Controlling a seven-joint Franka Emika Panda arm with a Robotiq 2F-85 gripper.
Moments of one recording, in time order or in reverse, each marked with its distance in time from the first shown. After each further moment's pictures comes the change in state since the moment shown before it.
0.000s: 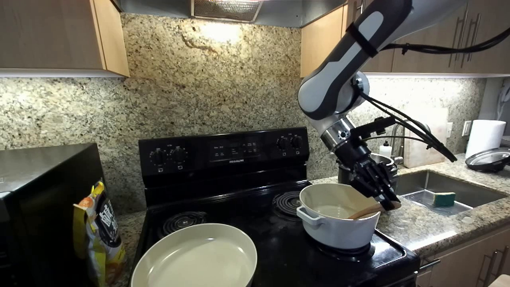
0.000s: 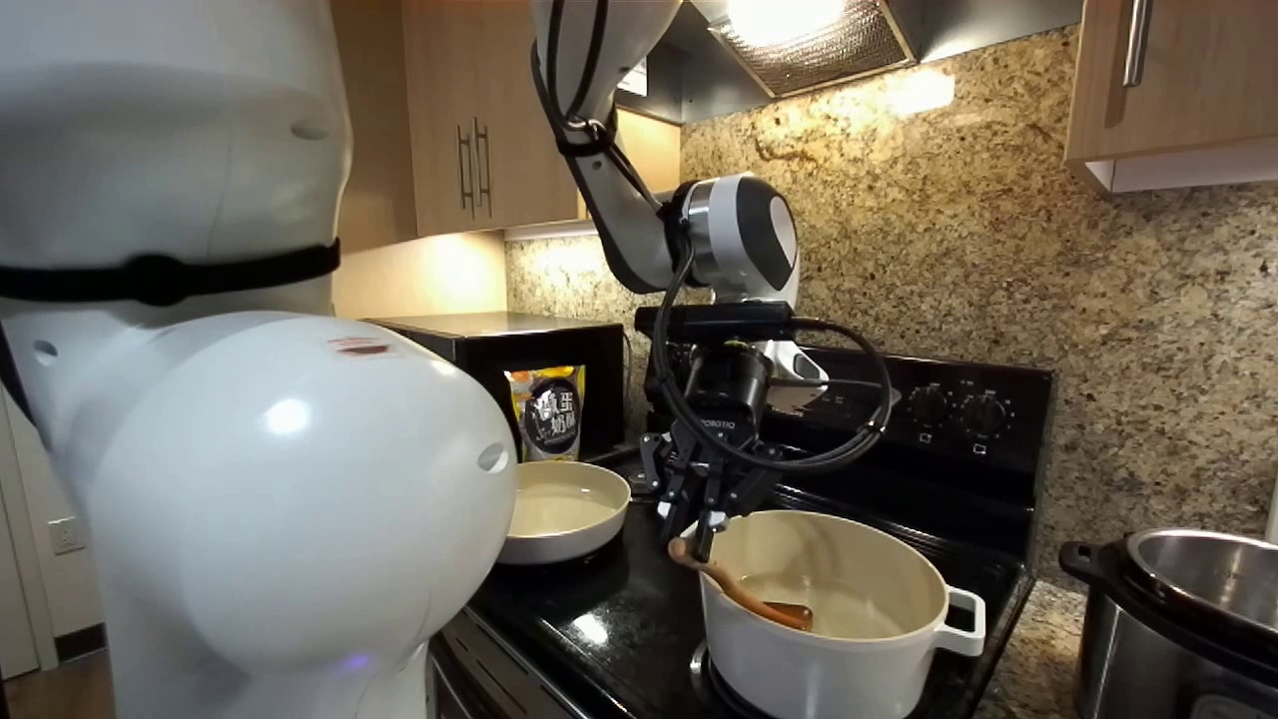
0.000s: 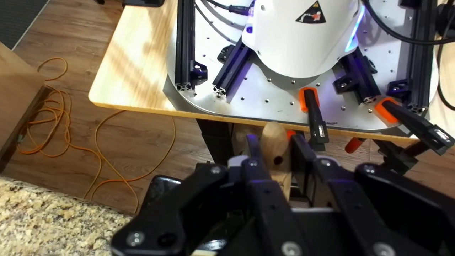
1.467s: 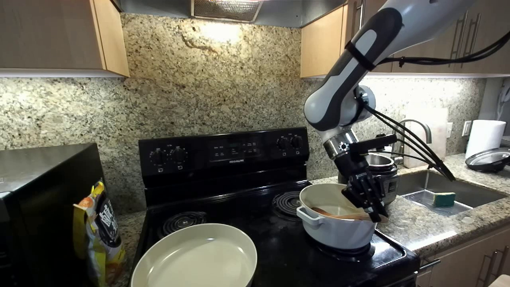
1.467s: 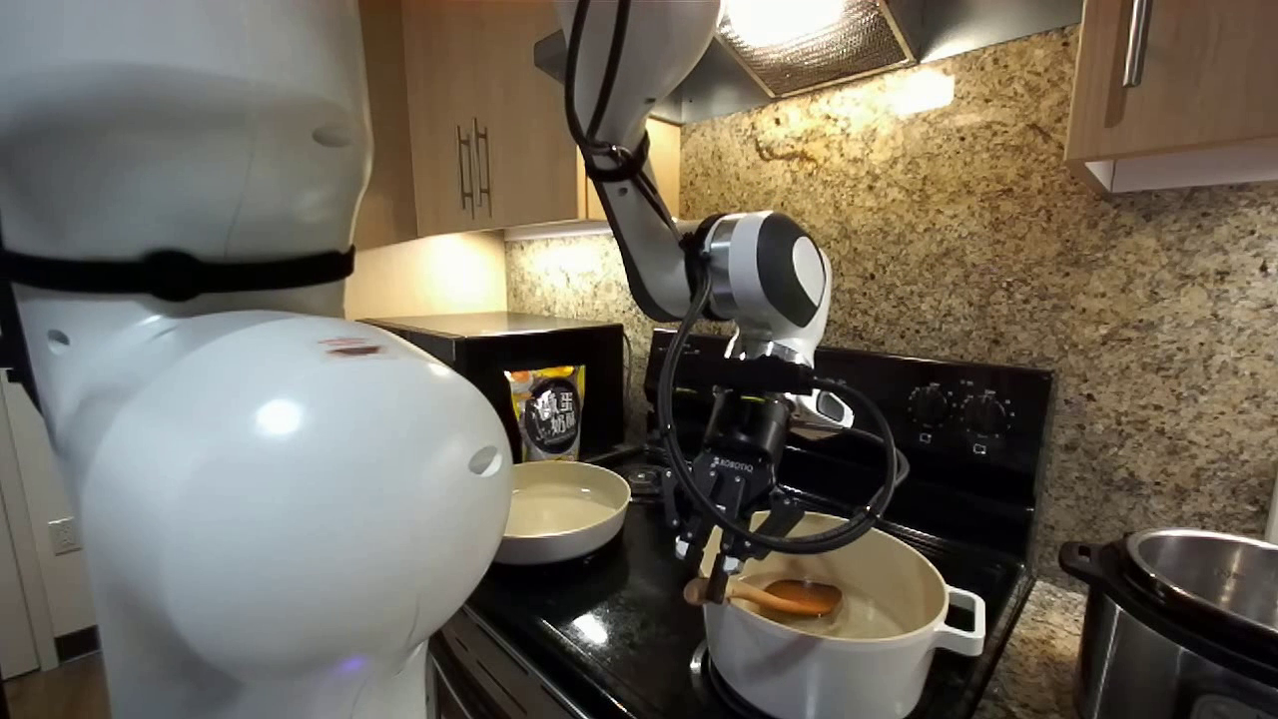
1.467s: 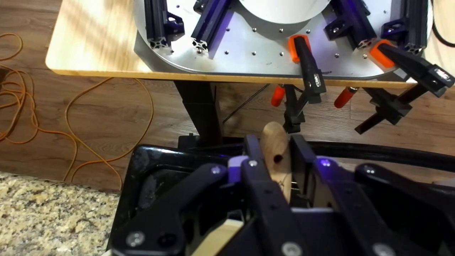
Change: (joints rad) arm -0.027 0.066 -0.043 -0.027 0.060 0.195 0.001
